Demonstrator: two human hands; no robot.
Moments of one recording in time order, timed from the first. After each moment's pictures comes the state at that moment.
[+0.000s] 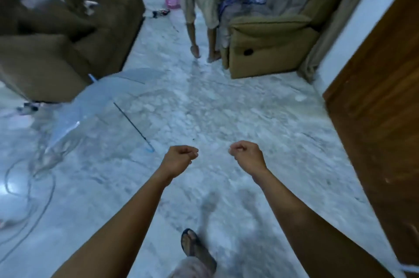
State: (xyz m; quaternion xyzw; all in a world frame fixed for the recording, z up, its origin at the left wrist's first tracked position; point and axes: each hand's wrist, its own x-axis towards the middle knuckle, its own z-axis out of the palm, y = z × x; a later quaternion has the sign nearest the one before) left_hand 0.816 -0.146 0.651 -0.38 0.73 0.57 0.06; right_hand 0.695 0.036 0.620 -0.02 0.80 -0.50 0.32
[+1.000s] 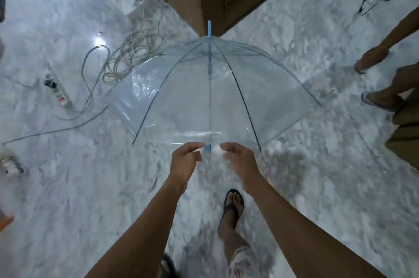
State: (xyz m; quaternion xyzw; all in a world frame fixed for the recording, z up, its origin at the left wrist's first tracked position) left_hand 0.673 -0.621 0.446 -0.71 0.26 0.62 -0.21; right_hand 0.516 -0.588 0.420 -0.15 0.69 -0.33 0.62
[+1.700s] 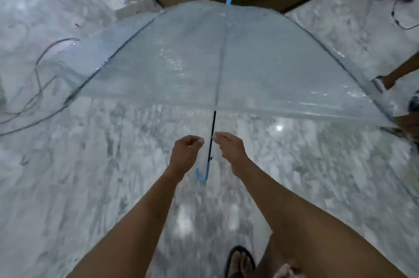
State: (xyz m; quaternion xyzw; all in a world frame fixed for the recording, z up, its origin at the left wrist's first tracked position) left_hand 0.715 -0.701 0.098 -0.62 0.47 0.57 -0.27; right_hand 0.570 -0.683 0.122 -0.26 0.72 -0.35 0.54
